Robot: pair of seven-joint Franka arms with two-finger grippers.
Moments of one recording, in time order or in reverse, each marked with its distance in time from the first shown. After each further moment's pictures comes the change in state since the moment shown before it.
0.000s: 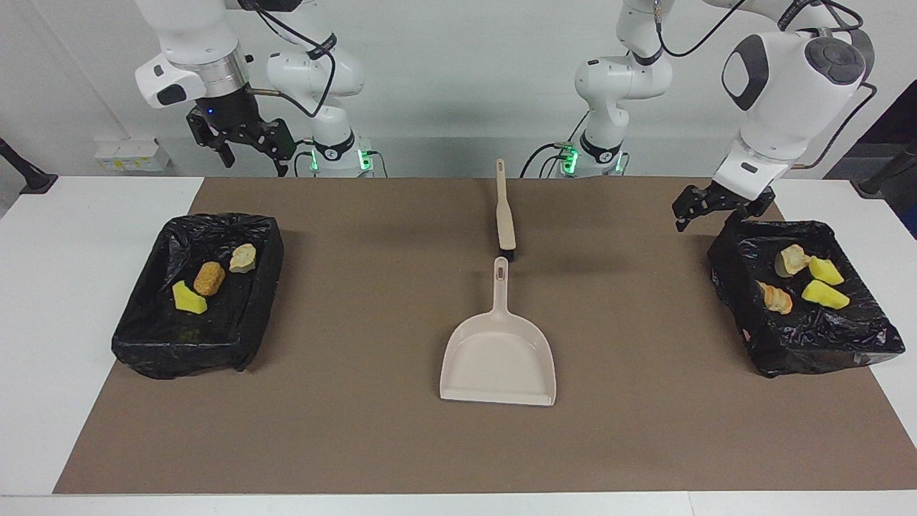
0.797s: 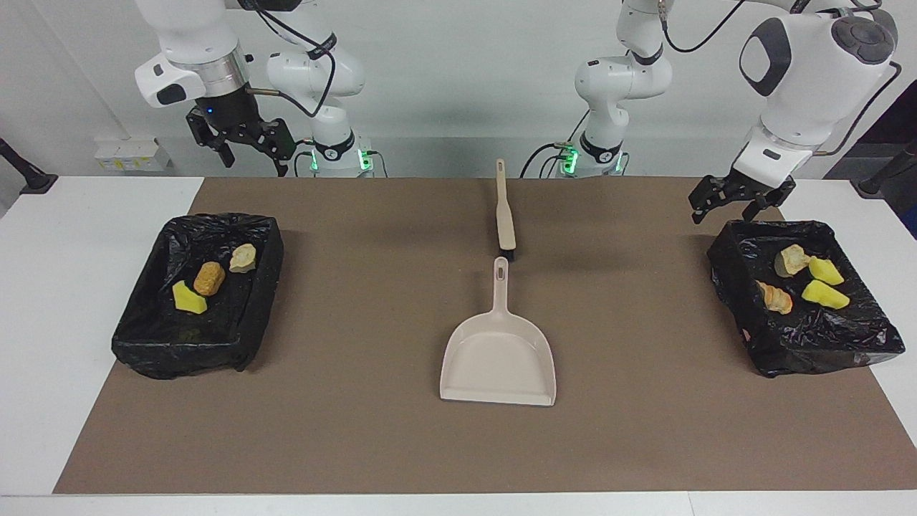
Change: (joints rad) left arm 0.028 -0.002 -0.001 0.126 -0.015 -0.045 0.012; right arm 0.000 0.000 0.000 0.001 0.000 0.001 0.000
